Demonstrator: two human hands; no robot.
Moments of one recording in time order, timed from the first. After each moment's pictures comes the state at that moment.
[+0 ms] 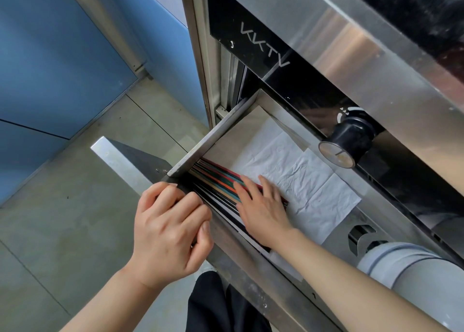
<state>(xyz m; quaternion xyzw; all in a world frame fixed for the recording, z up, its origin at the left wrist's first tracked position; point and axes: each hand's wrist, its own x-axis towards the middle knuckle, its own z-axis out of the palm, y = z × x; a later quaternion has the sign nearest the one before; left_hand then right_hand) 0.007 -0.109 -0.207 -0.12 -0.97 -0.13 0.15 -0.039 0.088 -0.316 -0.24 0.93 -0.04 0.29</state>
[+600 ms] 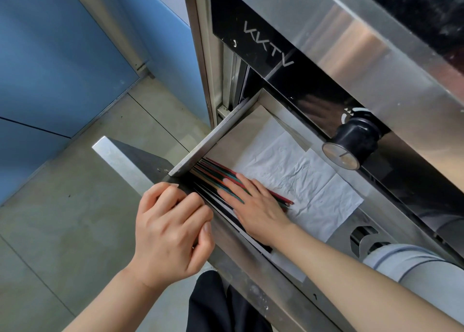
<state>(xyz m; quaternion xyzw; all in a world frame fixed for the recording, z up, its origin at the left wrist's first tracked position) 0.007 -0.108 -0.207 -0.12 -0.97 -0.13 0.15 -0.045 0.085 -0.324 -0.39 0.89 -0.04 0.23</state>
